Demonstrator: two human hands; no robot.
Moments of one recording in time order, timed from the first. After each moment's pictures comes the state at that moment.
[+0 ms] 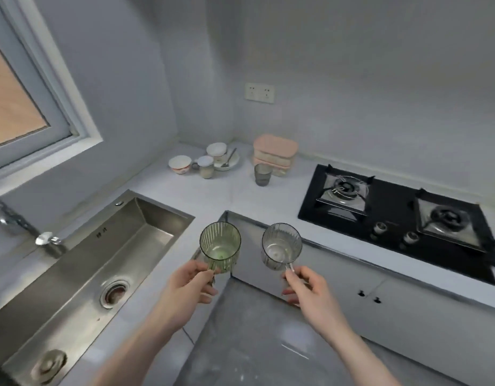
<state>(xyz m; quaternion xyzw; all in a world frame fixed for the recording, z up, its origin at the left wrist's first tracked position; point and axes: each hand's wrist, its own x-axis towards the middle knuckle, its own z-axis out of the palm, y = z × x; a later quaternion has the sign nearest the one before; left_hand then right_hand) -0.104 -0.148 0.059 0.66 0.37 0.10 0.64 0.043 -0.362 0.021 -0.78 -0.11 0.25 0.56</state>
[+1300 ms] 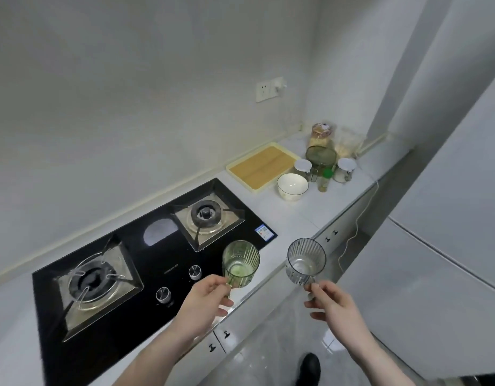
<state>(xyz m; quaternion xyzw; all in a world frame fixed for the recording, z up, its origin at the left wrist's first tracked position) 0.410 -0.524 0.005 0.77 -0.04 -0.33 0.54 0.250 -0.758 -0.018 -0.65 0.38 -0.09 0.65</state>
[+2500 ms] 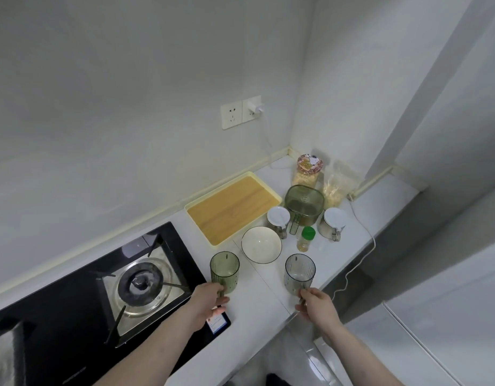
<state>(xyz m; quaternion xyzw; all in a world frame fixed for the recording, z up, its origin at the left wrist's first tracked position) 0.632 -0.846 -0.096 0.68 0.23 -0.40 0.57 0.473 -1.072 -0.098 -0.60 0.49 0.01 0.63</state>
